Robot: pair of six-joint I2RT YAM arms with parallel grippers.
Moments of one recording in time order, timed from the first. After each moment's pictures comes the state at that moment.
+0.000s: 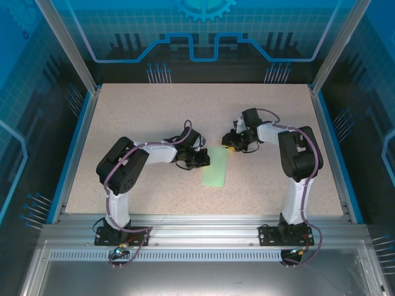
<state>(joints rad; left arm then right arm) -0.58 1.95 1.07 -0.15 0.45 -0.74 0.24 2.00 1.21 -0.37 -0.58 0.54</state>
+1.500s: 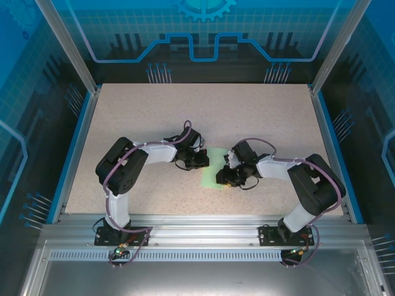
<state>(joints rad) -0.58 1.94 1.09 -0.21 0.45 -0.74 0.52 1.60 0.67 -0.23 -0.57 0.61</state>
